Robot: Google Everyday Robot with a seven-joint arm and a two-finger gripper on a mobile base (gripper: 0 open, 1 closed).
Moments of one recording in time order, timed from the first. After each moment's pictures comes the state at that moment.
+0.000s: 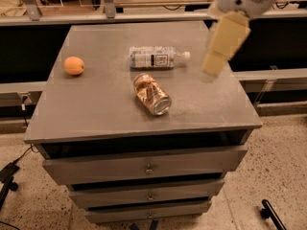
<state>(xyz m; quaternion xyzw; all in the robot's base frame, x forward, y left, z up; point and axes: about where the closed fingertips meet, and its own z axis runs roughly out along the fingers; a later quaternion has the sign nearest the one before) 0.485 -0.109 1.023 -0.61 0.77 0.03 0.18</state>
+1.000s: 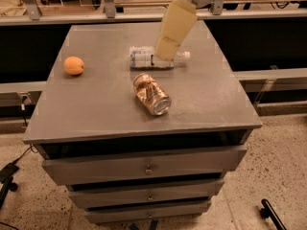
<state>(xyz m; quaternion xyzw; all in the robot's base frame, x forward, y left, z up) 0.519 -0.043 1.037 -0.60 0.77 0.02 0.23</state>
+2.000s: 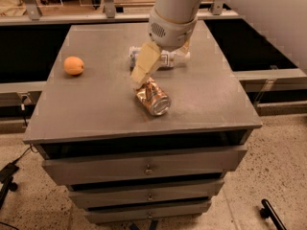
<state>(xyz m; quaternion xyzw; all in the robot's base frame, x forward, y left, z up) 0.557 -0.034 0.922 -0.39 0.91 0.04 0.11</state>
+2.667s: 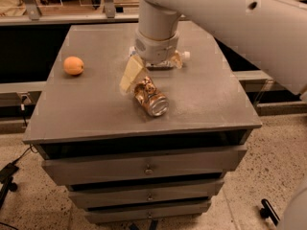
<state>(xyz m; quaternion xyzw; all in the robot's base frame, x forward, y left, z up) 0.572 -0.013 0.877 -0.31 0.95 0.02 0.08</state>
